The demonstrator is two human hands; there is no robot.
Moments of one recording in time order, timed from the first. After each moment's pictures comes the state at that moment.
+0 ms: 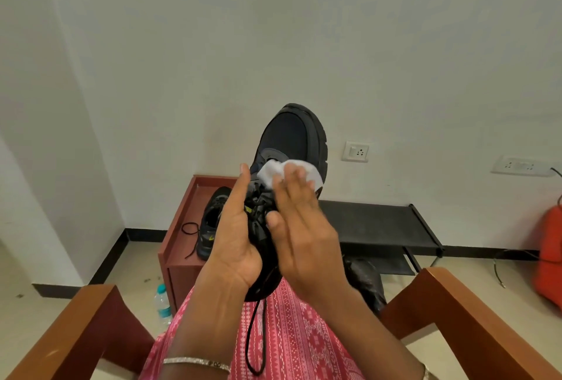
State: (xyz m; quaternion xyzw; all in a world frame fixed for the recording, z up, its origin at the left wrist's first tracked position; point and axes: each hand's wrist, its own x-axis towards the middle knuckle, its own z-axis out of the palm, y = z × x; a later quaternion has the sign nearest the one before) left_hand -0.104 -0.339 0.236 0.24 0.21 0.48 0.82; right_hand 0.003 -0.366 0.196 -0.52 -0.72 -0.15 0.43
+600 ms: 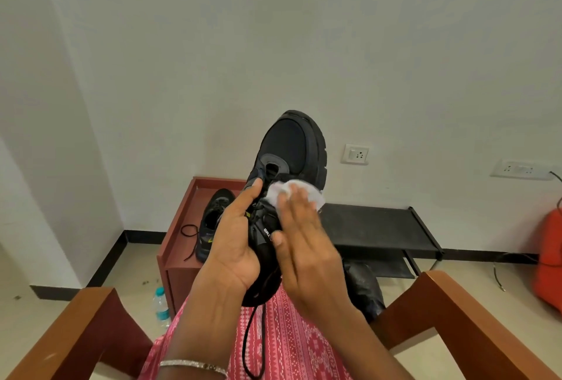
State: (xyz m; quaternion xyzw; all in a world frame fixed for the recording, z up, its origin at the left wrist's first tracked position) left_hand -0.106 -0.330 0.229 0.22 0.22 0.43 0.85; right_hand 0.009 -0.378 0.175 -0.53 -0.72 -0.14 0.42
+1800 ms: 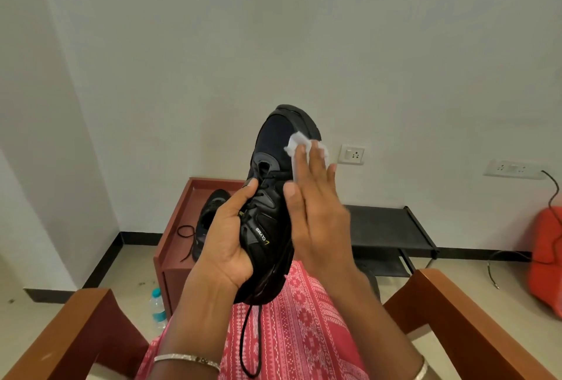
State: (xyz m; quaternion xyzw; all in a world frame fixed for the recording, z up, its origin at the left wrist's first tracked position) left_hand -0.108 -0.328 0.229 0.19 0.16 0.41 0.88; right_hand 0.016 -0.361 0.228 -0.57 -0.67 -0.09 0.47
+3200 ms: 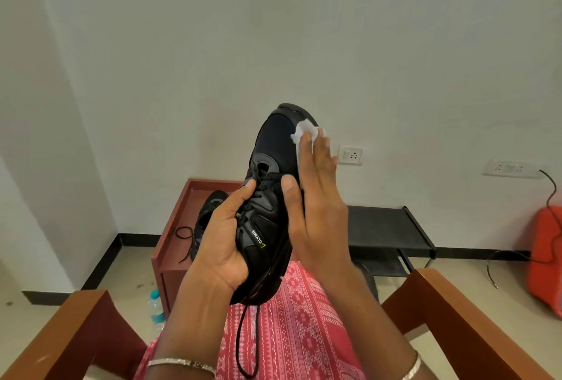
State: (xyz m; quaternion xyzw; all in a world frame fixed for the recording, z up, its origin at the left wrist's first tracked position) left_hand -0.109 -0.330 0.230 0.21 0.17 0.42 0.87; right_hand 0.016 -0.358 0.235 -0.56 -0.66 -0.11 0.49
